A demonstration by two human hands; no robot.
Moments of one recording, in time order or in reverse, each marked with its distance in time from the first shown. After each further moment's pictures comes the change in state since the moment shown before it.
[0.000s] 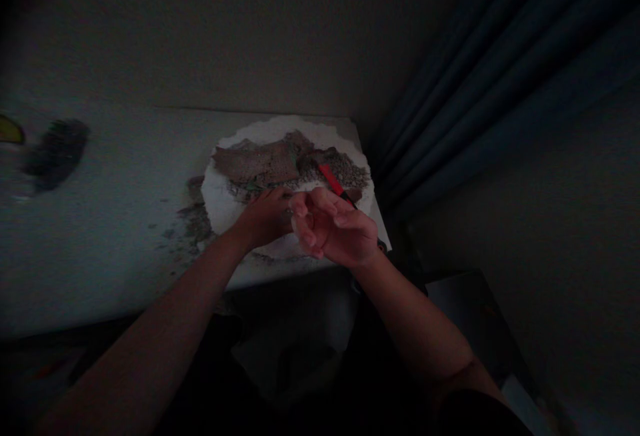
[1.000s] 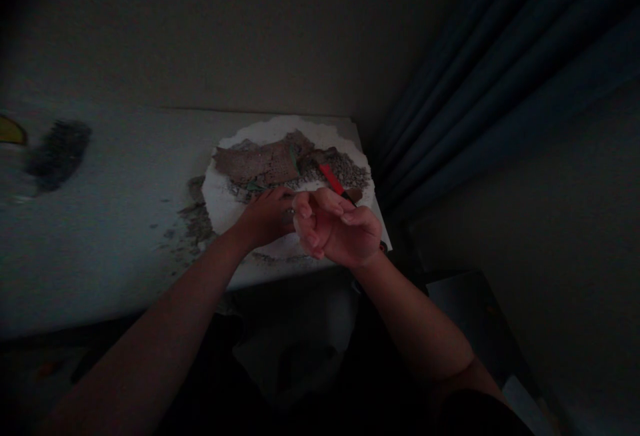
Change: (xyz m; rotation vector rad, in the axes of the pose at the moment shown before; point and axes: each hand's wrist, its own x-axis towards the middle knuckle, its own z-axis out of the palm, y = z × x) left_hand 0.000 0.000 -0.002 0.003 -0.018 0.004; right_hand -0.001 0.000 -0.001 0.034 -0.010 -0.007
